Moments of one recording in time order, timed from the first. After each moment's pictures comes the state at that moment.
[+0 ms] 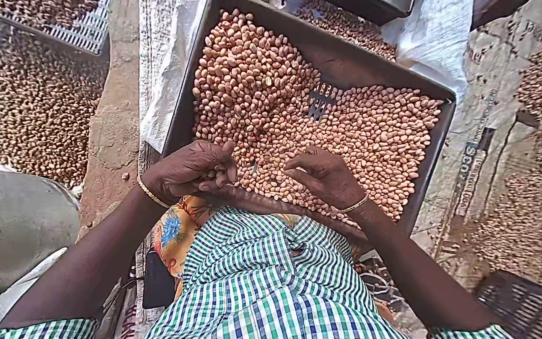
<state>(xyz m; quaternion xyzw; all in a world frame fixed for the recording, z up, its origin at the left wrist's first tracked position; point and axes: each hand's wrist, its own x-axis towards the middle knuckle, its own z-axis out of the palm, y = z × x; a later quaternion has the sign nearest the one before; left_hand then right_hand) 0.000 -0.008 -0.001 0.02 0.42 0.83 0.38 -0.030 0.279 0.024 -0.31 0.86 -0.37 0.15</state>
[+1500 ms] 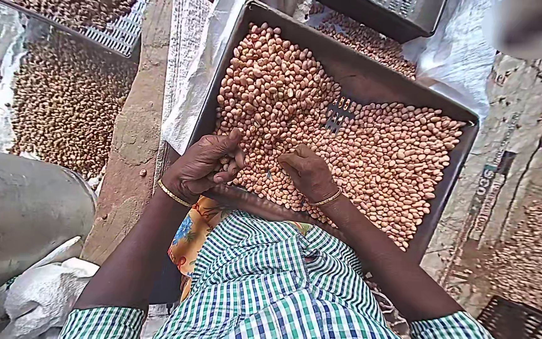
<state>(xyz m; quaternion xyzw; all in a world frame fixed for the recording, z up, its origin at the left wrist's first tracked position) 0.001 -0.009 -0.006 -0.03 0.38 0.89 0.26 -0.042 0.247 -0.030 -0.37 0.89 -0.26 0.04</state>
